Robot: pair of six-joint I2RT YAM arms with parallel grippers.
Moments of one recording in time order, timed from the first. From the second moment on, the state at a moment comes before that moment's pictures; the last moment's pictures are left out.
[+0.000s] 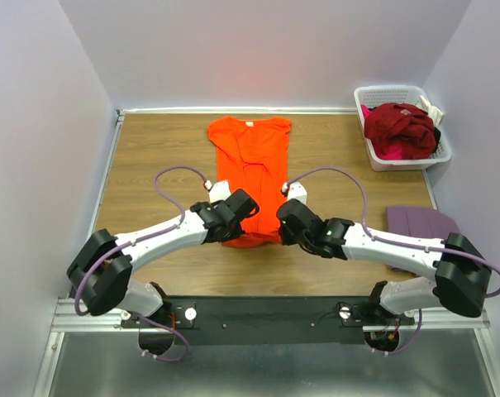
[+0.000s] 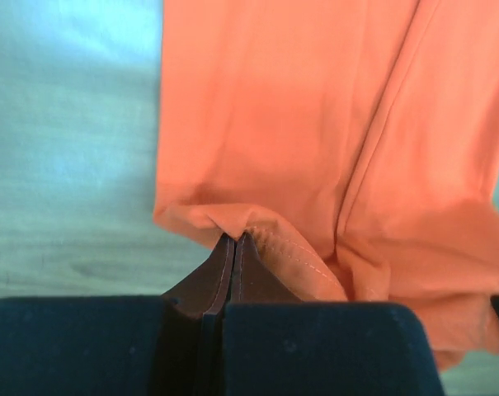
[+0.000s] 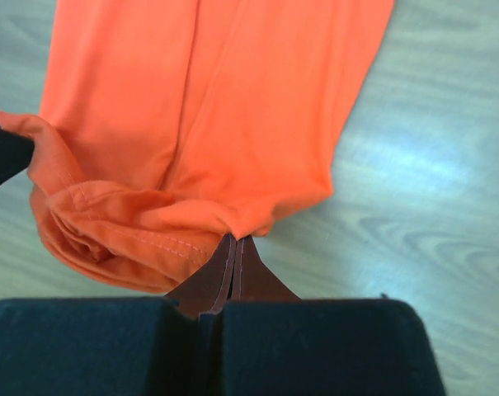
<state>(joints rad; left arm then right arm) -0.86 1.38 0.87 -0.63 -0.34 -1.06 1.01 1.32 0.78 -0.28 0.38 0.59</state>
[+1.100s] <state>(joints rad) -0.55 1.92 1.43 -0.49 -0.56 -0.75 0.68 1.87 1.22 -0.11 0.41 0.29</state>
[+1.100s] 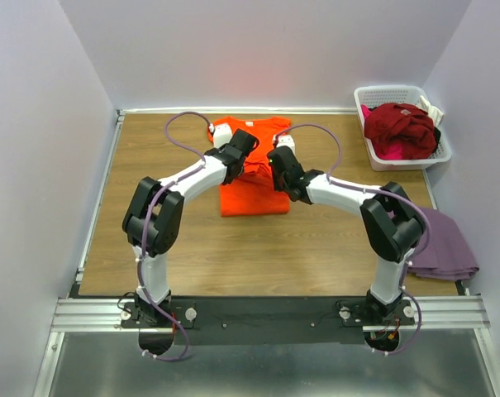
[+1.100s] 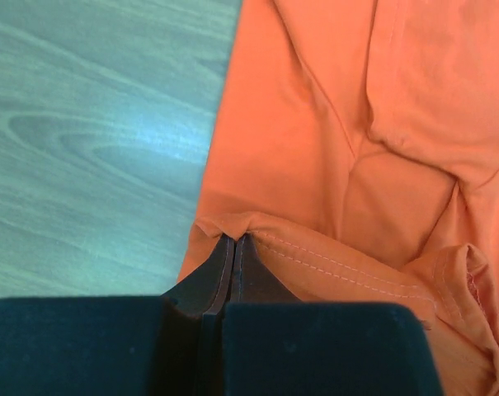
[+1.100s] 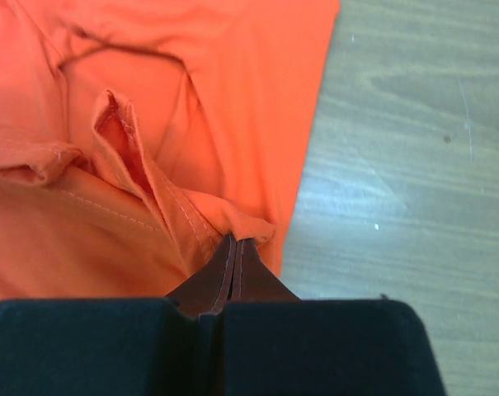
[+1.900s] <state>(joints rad) -0.43 2.18 1.85 -0.46 -0.52 -0.57 0.49 2.08 1.54 -0.10 0.34 0.23</state>
